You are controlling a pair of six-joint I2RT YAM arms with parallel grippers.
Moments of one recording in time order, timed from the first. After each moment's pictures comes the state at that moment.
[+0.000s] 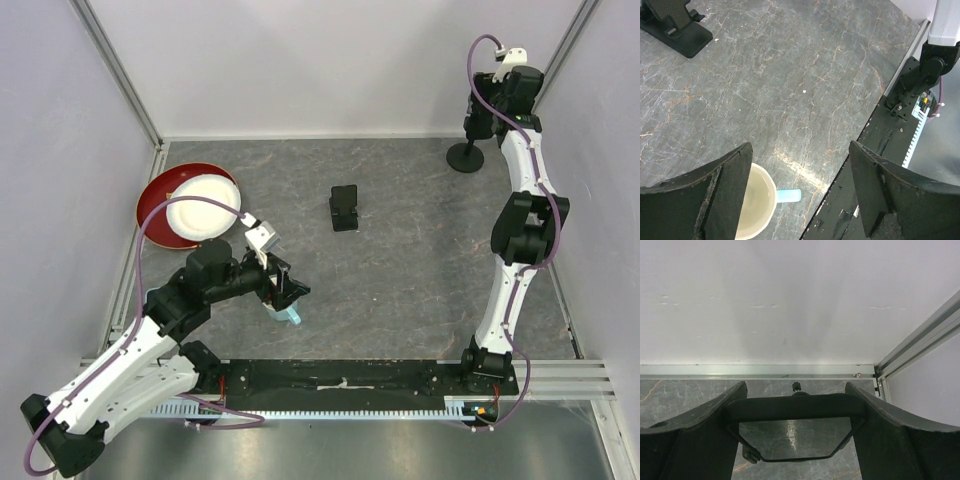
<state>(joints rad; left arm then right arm) -0.70 0.69 0.70 -0.37 0.34 -0.17 -0.16 2.27 2.20 -0.19 -0.10 -0.11</state>
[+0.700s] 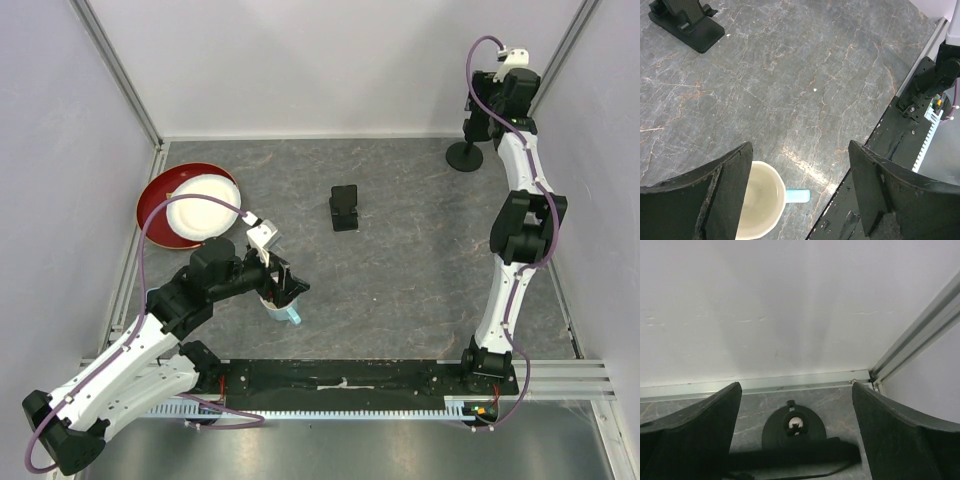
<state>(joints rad) -0.70 0.71 0.70 -0.37 0.30 -0.16 -0.16 2.29 2.18 -0.09 -0.05 -0.07</state>
